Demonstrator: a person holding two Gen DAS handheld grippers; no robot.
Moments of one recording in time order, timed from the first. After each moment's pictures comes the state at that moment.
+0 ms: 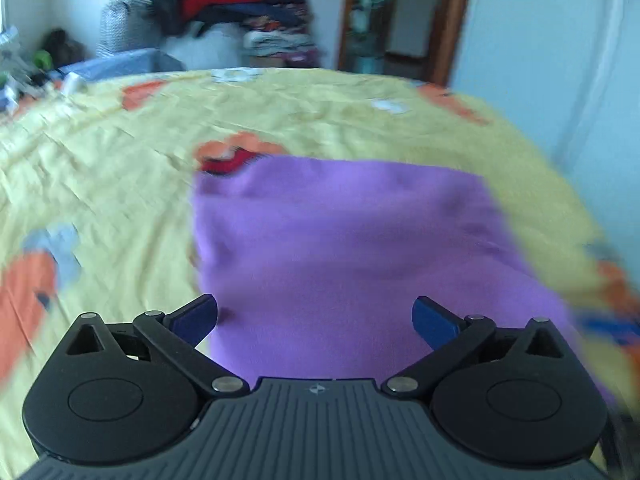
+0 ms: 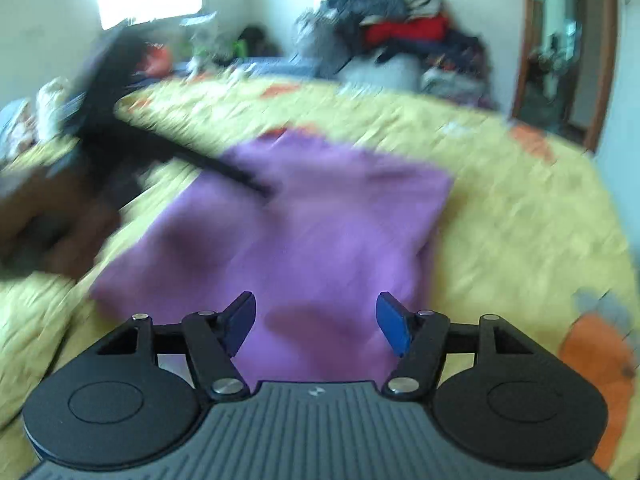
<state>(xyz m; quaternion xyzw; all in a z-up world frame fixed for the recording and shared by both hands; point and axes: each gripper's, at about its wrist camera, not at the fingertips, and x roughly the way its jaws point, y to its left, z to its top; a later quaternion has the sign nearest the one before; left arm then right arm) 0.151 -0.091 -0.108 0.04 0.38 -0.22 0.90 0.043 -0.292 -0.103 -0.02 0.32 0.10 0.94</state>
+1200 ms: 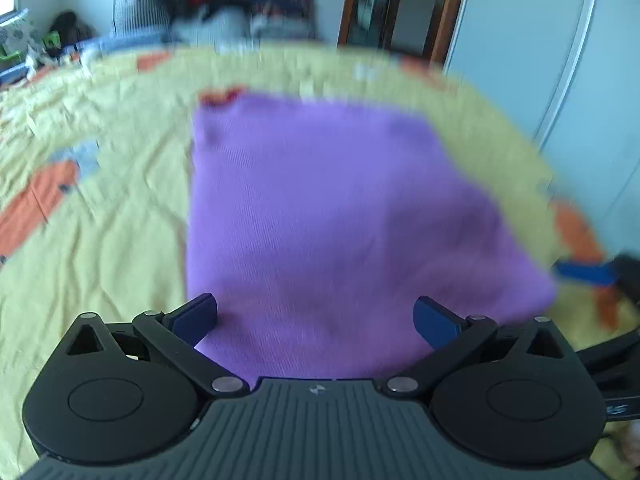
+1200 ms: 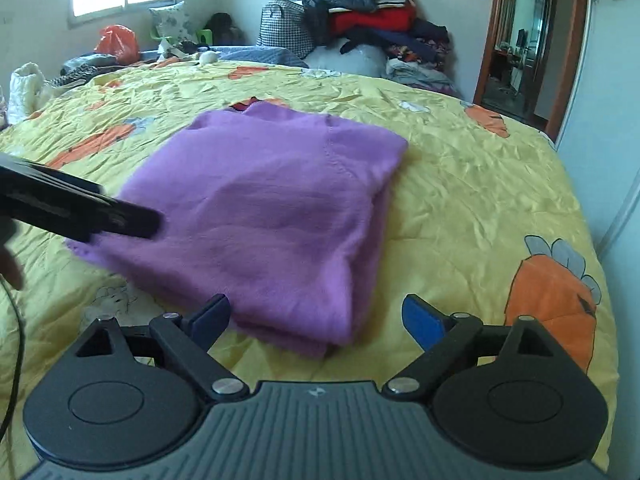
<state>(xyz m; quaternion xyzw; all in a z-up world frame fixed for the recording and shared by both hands) 0.060 -0.095 -0.127 0.05 0.42 -0.19 0.89 -0.011 -0.283 -0.124 -0.05 0.35 0.05 0.94</state>
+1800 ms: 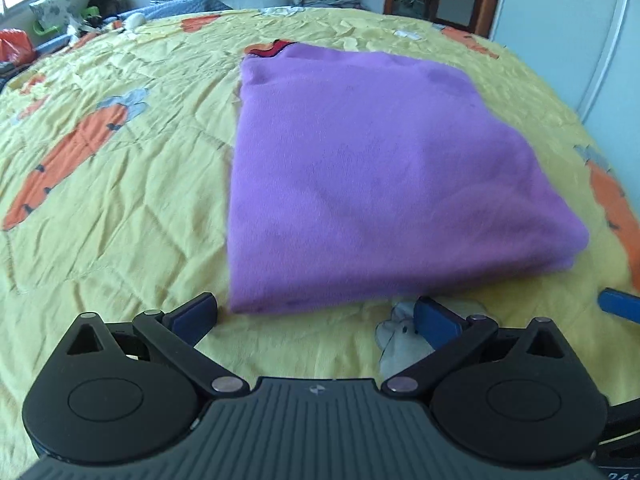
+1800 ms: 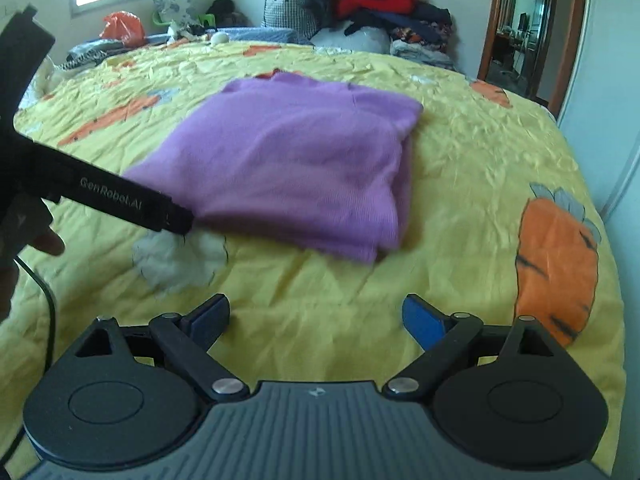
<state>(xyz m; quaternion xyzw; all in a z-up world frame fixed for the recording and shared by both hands) 0.022 -0.082 -0.134 0.06 0.44 -0.11 0.89 -0.065 -0.265 -0.138 -0.03 0.37 0.05 0.93</state>
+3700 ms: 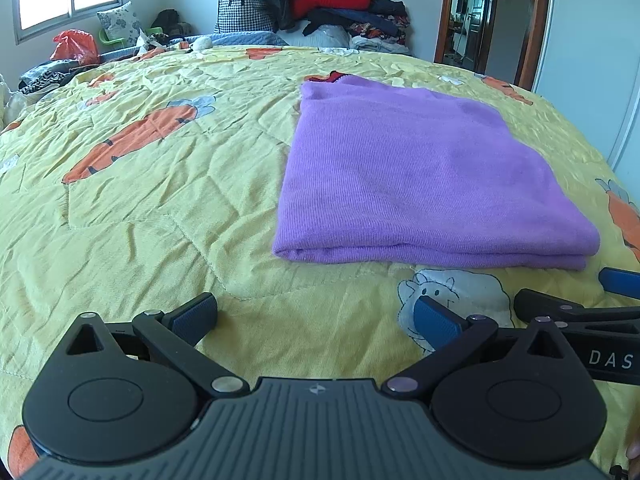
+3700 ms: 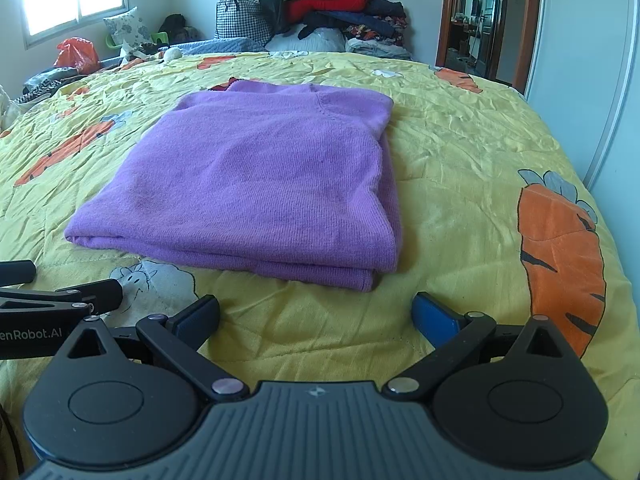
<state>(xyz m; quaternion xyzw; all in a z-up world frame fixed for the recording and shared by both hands) -0.029 -0.071 -0.143 0.01 0.37 -0.04 0.93 -0.034 -0.259 -0.146 0.00 0.36 0.00 0.93</state>
